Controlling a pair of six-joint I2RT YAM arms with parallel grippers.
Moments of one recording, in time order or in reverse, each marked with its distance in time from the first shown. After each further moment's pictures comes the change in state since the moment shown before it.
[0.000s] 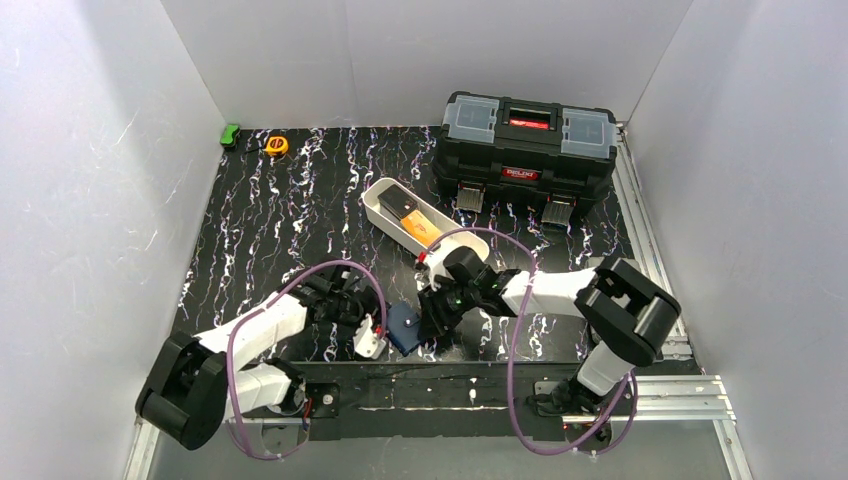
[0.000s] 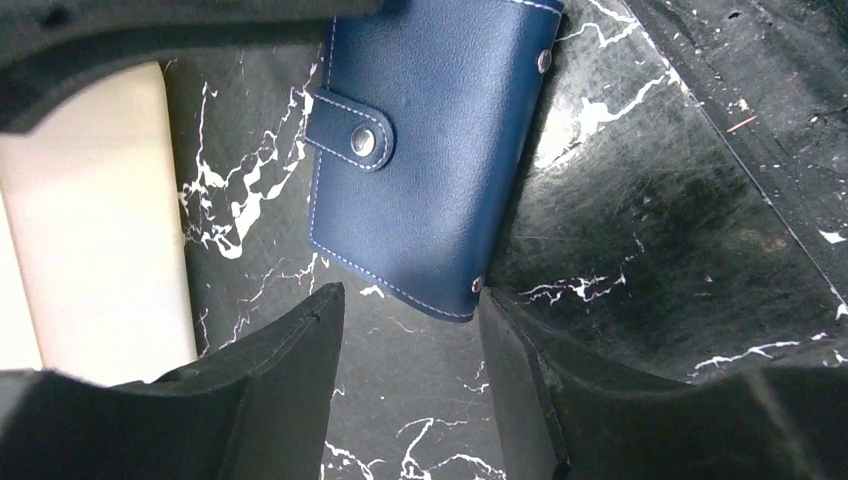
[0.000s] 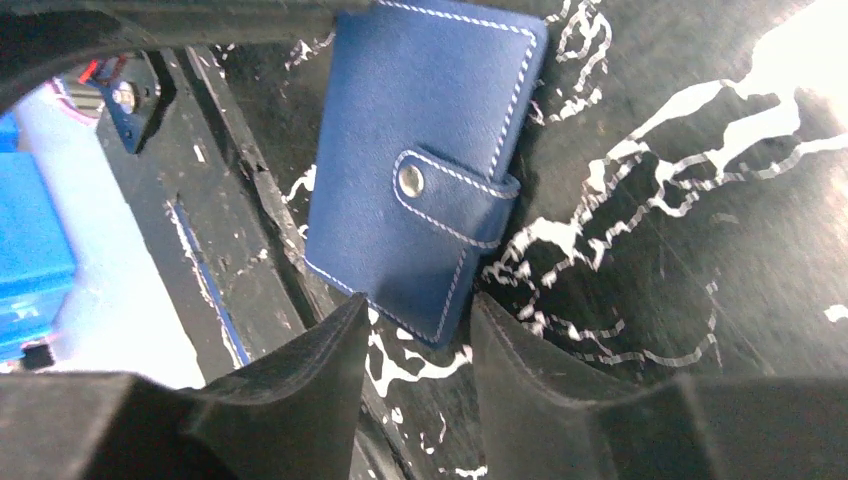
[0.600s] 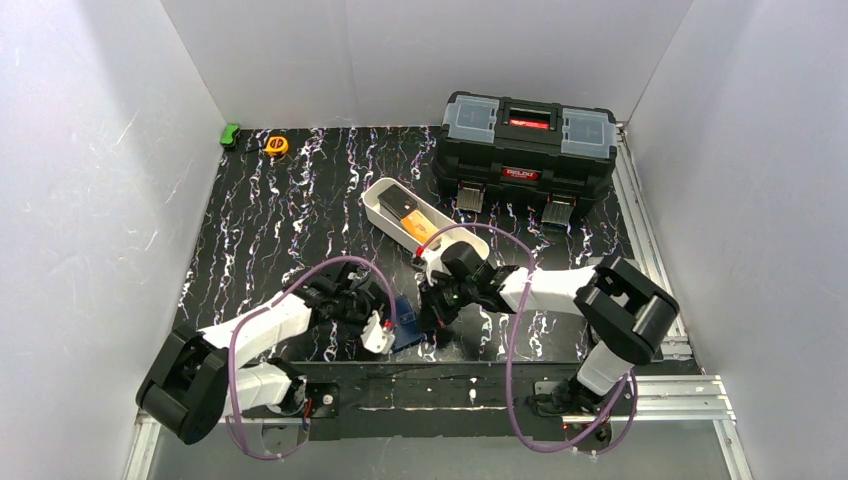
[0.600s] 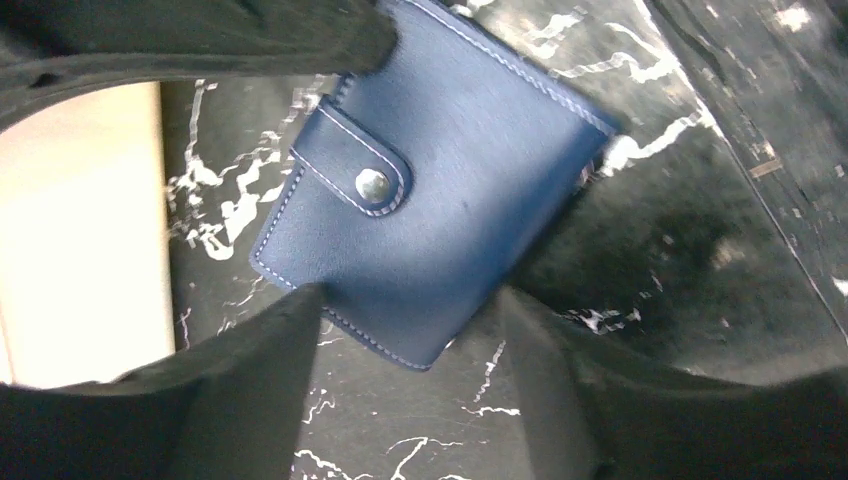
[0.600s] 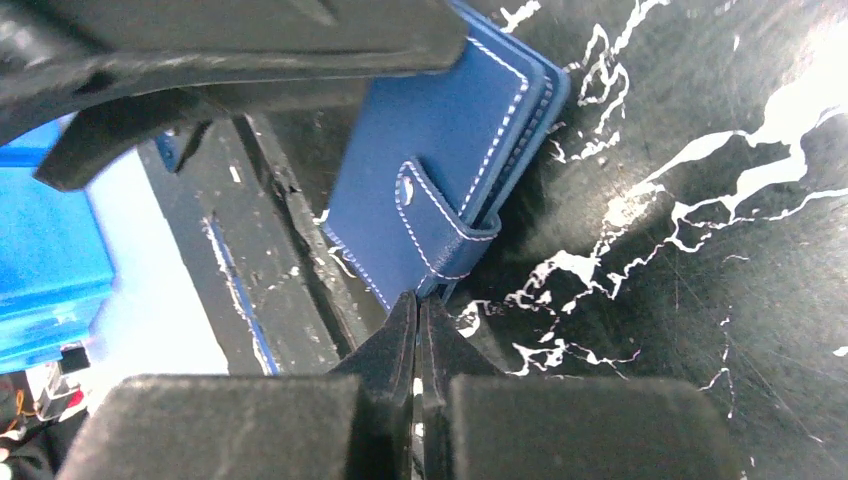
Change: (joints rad) left arm -0.057 0.042 -0.006 0.065 -0.042 -0.098; right arm -0.006 0.061 0.054 0.006 -0.055 0.042
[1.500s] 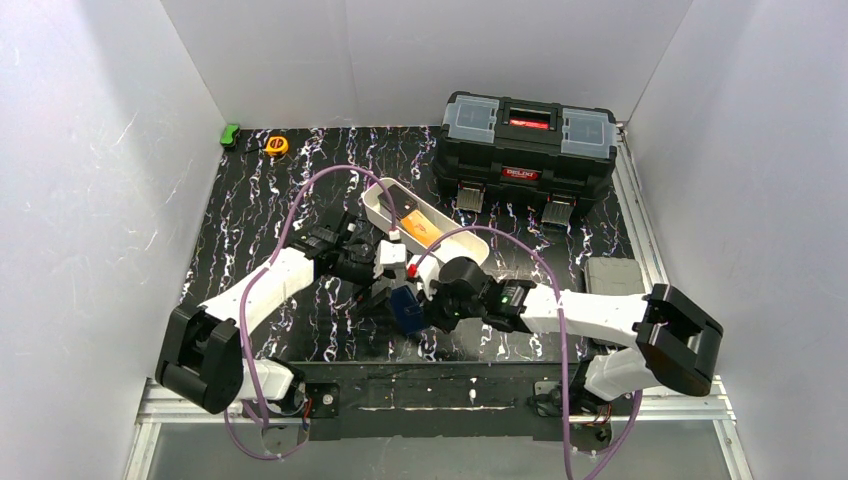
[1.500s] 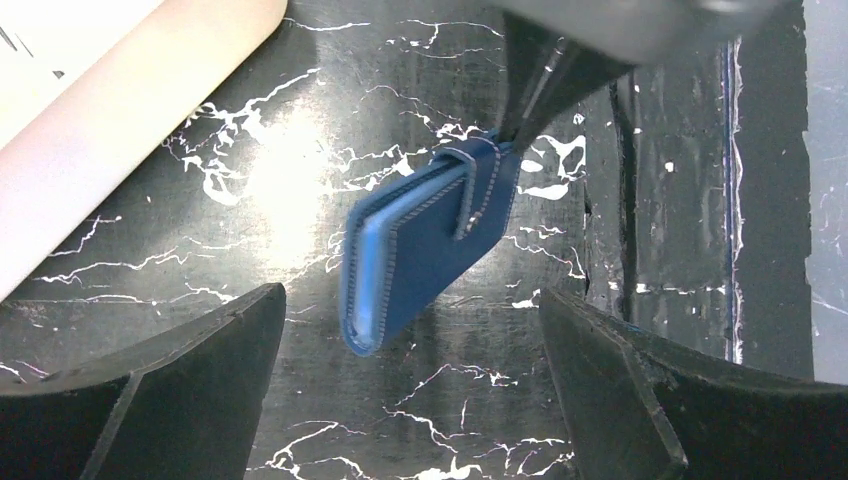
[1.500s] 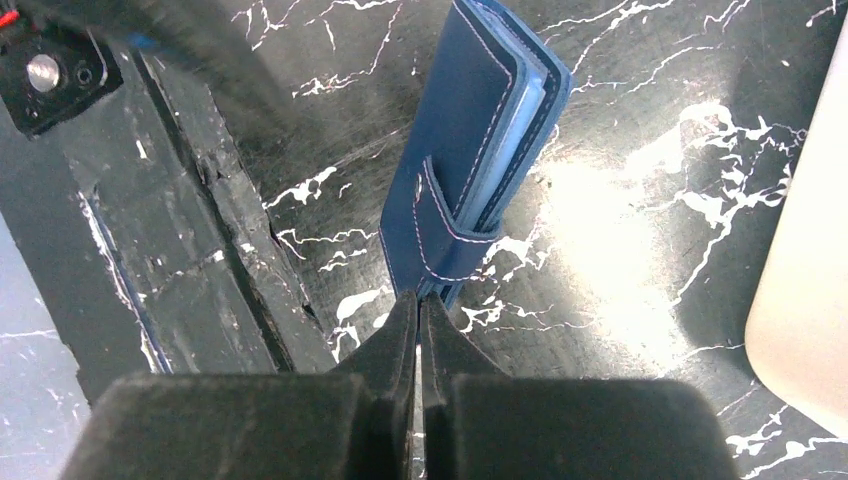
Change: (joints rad) left arm 0.094 0.145 0.396 -0.274 0.193 -0.795; right arm 0.169 -0.270 0.001 -0.162 0.397 -0.268
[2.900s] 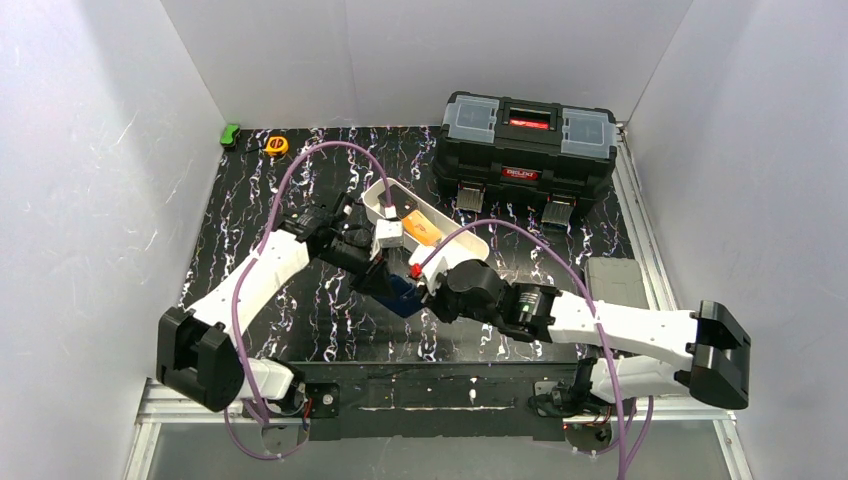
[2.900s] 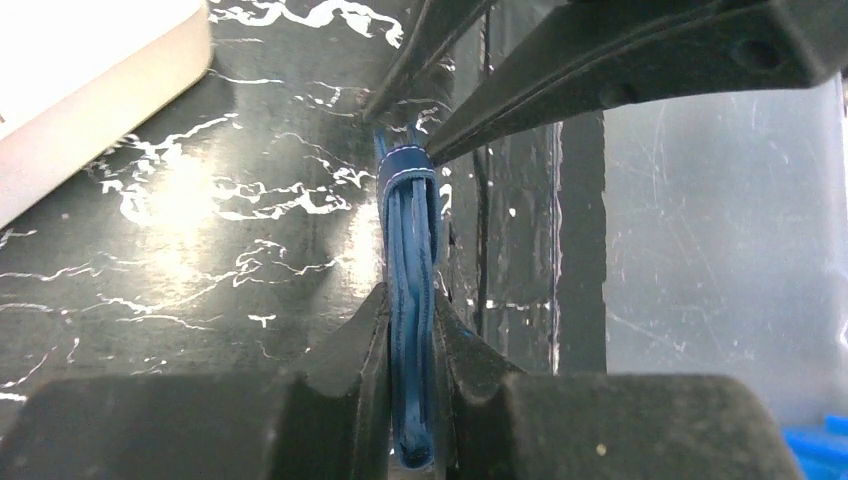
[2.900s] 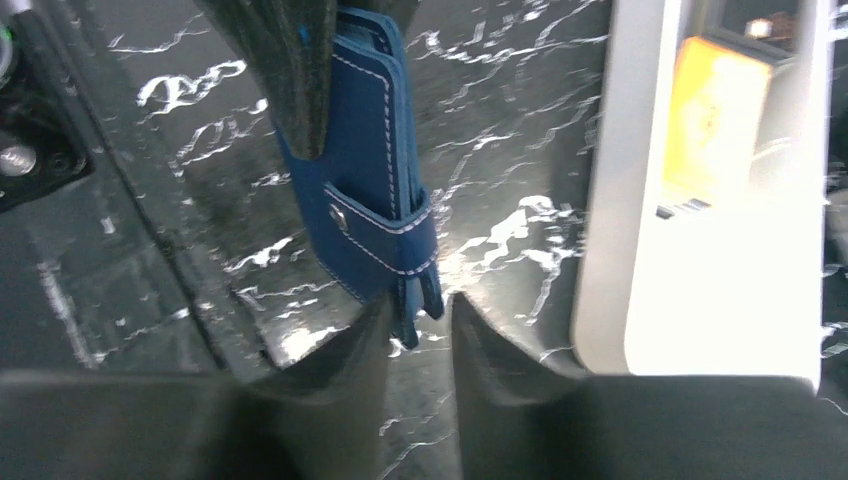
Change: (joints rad) left arm 0.025 0.027 0.238 -0.362 0.143 -0.053; right arm 0.123 -0.167 0.080 -0.079 0.299 -0.135
